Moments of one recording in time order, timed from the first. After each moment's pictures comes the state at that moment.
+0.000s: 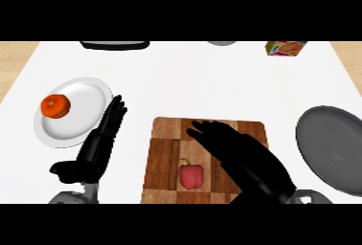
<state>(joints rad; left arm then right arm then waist) -0.05 0.16 -0.26 -1.57 0.13 0.15 -0.11 -0.33 -0.37 0.62 -1.95 0.51 0.31 0.49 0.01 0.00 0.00</state>
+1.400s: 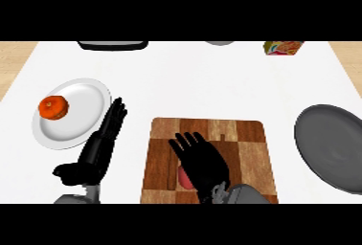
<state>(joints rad) -0.03 0.10 -0.20 -1.57 0.05 0.09 -0.11 -0.33 -0.07 0.72 -1.56 0.92 0.48 0.52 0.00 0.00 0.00</state>
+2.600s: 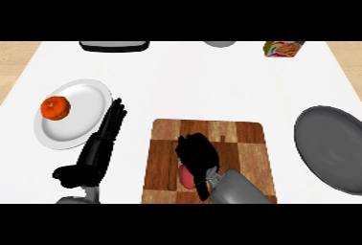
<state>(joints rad) -0.01 0.06 -0.17 -1.59 0.01 0.05 -0.11 -0.41 -0.02 0.69 -1.23 1.12 0.36 0.28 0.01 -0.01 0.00</state>
